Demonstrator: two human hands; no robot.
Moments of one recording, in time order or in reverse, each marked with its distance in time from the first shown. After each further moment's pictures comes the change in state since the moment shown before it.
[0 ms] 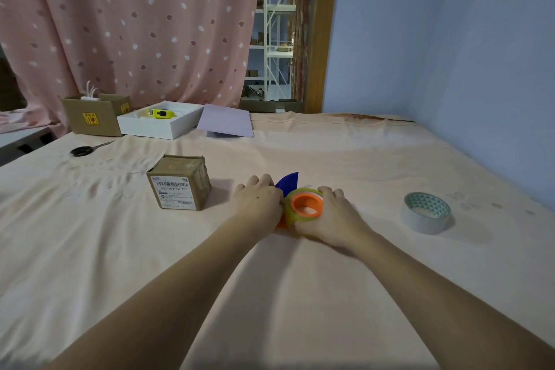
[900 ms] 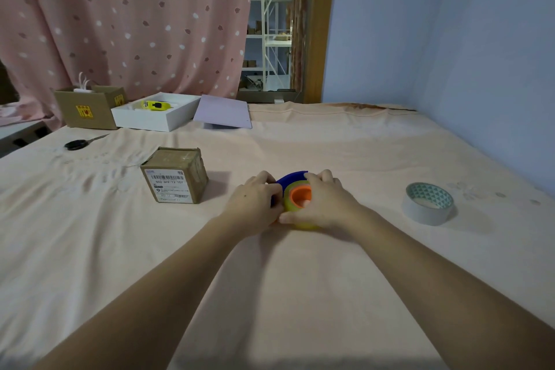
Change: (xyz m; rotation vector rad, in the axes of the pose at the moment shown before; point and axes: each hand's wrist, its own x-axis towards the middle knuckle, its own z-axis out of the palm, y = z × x) left_hand -0.008 -0.017 0.011 -0.306 -0.013 0.152; right_hand 0.018 -0.012 -0.007 -0.097 -0.166 -0.065
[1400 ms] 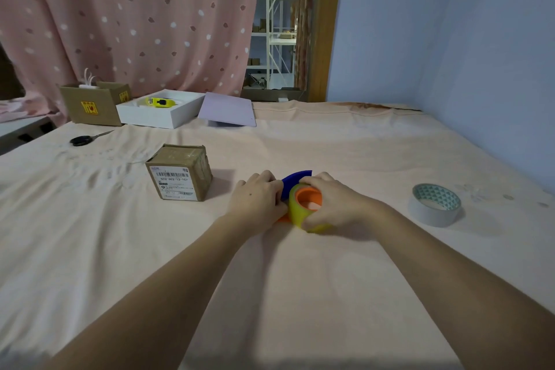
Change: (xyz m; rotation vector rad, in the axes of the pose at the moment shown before) left_hand 0.001 -0.001 0.004 0.110 0.045 -0.032; right_hand 0.007 0.016 -0.009 0.145 -0.160 -0.173
